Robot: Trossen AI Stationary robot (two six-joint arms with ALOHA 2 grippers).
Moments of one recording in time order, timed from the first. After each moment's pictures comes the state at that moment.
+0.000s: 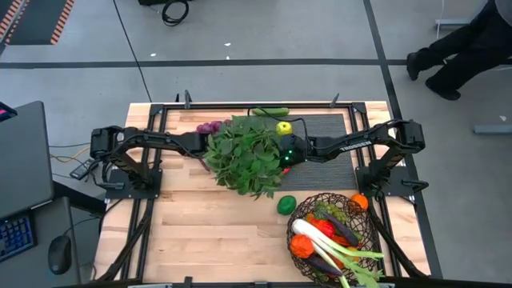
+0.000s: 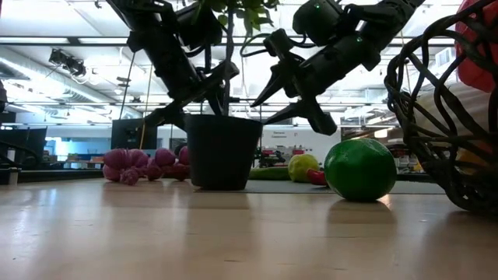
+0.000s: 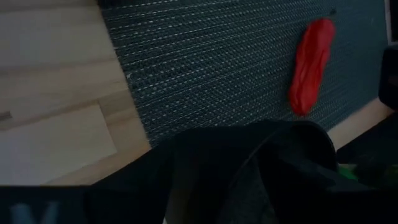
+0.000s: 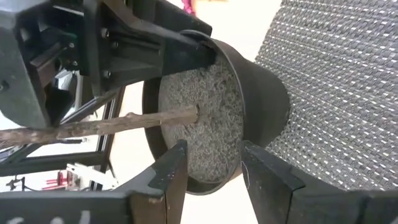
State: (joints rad) left arm 0.17 1.57 0.96 -0.31 -0.05 -1.13; right arm -0.11 1.62 0.89 0.14 -0.16 1.15
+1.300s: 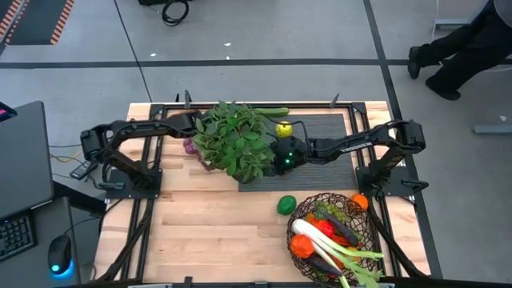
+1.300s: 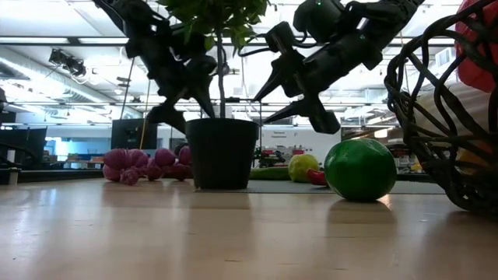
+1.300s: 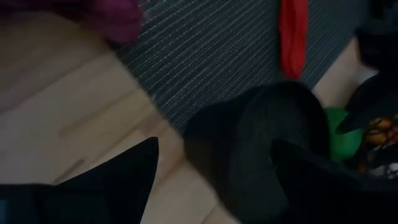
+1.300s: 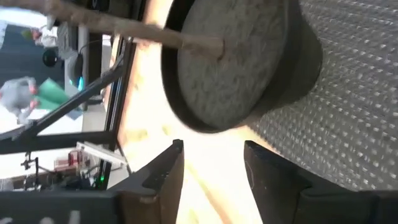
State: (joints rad) left arm 0.44 1.48 0.96 -0.45 0.29 -0.62; right arm -0.09 1.61 0.88 0.13 -0.22 1.17
